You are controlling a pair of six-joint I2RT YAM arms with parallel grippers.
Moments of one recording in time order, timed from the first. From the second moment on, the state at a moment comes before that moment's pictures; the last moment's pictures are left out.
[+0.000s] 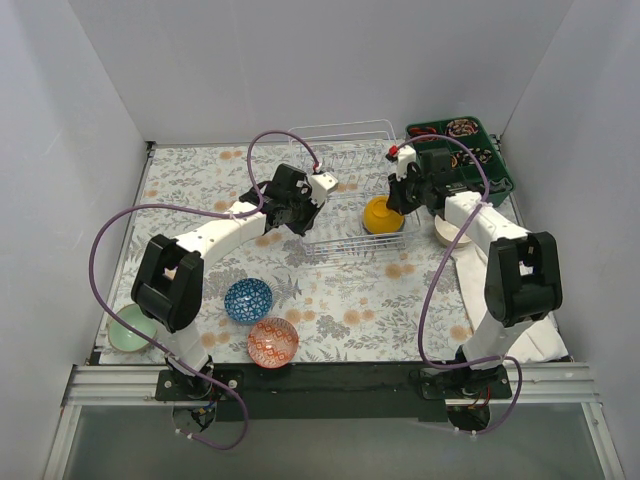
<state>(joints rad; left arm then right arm) -0.56 1.75 1.32 -0.39 0.17 0.23 0.24 1.71 1.23 -0.27 -0.40 -0.22</state>
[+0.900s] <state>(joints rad) -0.55 1.76 1.69 -0.38 0.21 0.22 0.23 1.45 1.24 -0.27 -0.38 -0.25</state>
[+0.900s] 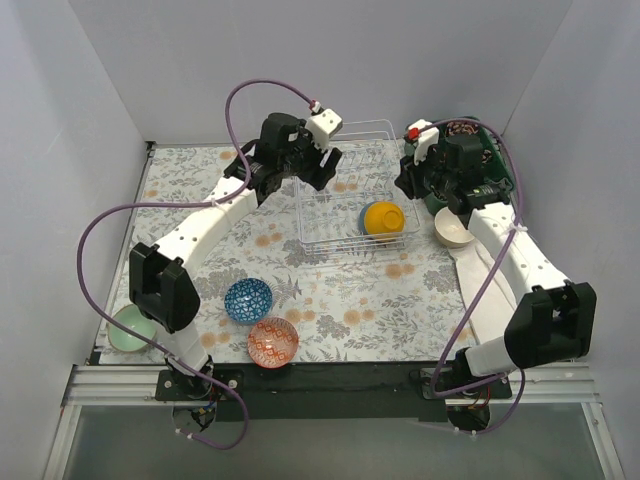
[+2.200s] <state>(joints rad) 0.06 0.89 1.00 -0.88 0.02 0.10 1.41 1.58 1.19 -0.58 -0.37 -0.84</state>
